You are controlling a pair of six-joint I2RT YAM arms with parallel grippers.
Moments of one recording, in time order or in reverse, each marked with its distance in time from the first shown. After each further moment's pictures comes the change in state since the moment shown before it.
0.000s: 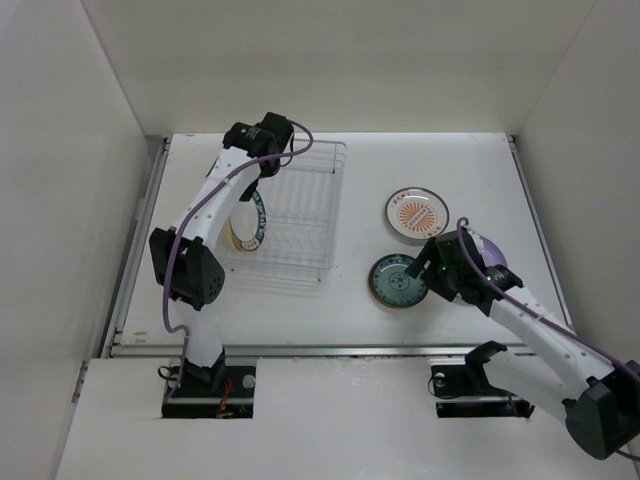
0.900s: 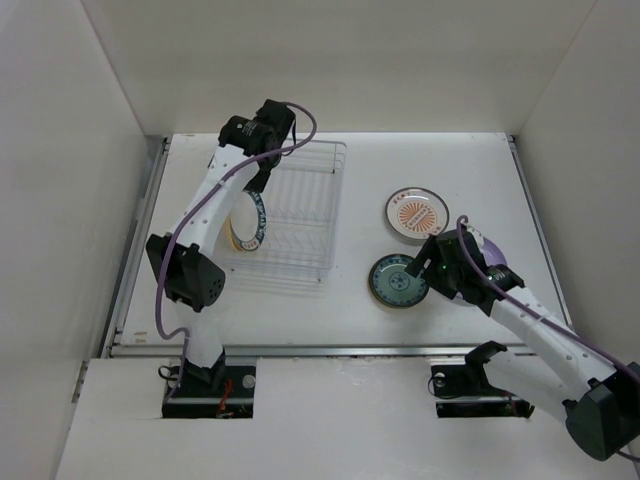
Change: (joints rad) left arm -0.004 0.003 0.111 0.025 0.085 -0.024; right arm 0.000 -0.025 0.021 0.004 0.006 -0.041
